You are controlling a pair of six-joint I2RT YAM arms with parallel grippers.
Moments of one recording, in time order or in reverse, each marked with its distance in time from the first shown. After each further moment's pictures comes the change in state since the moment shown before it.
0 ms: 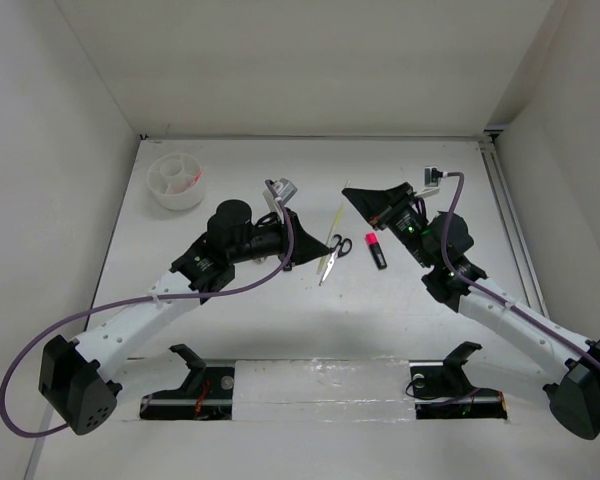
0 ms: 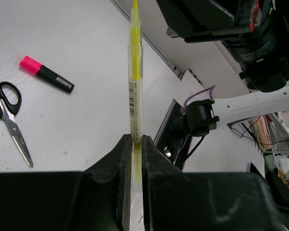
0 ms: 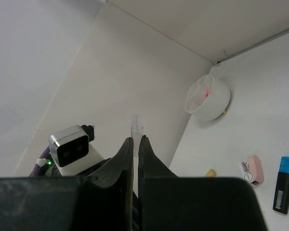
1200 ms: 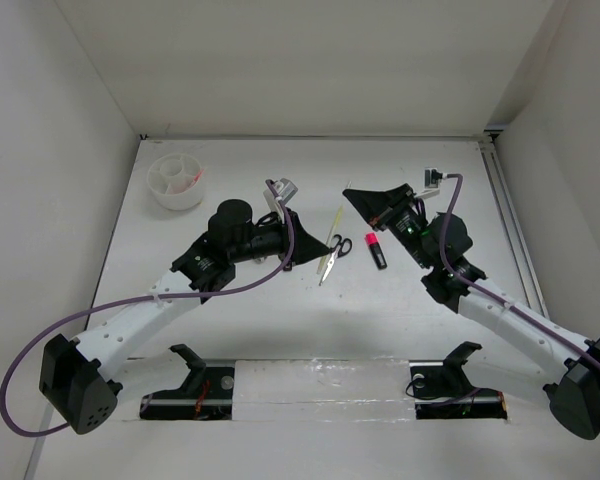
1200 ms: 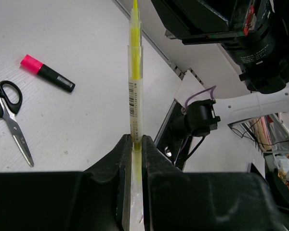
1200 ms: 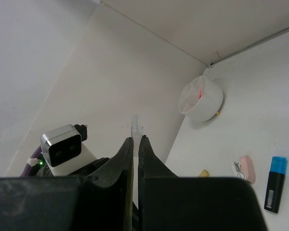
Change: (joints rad) left arm 0.000 0.009 -0.002 -0.004 -0.002 0.000; right arm 0.000 0.000 -0.012 0.001 0.016 -0.023
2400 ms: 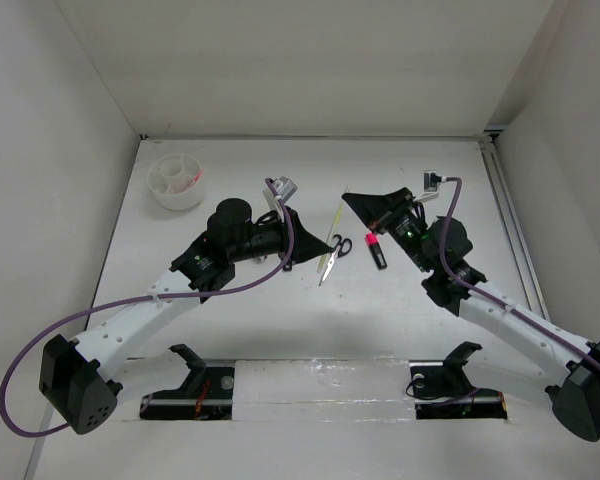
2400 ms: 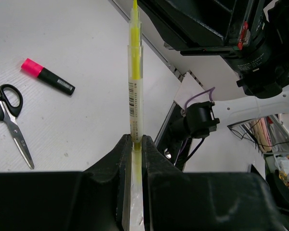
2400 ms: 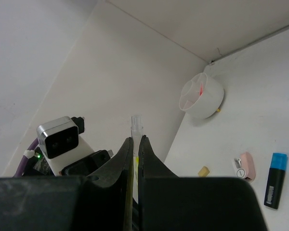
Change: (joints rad) left arm 0.000 -0.001 0.010 0.000 -0.003 0.000; right arm 0.018 -0.017 -0.019 0.002 0.007 -0.008
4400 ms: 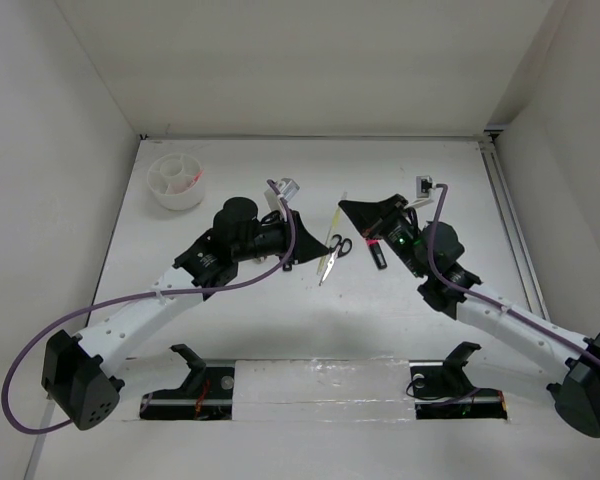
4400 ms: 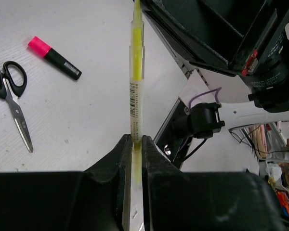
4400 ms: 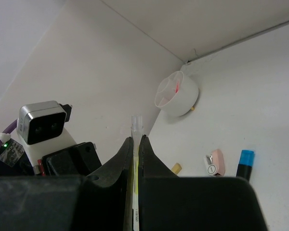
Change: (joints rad) left arm -0.002 0.026 0.022 -0.077 -0.051 -0.045; right arm 0.055 0.006 -0.025 -0.018 0.064 -0.134
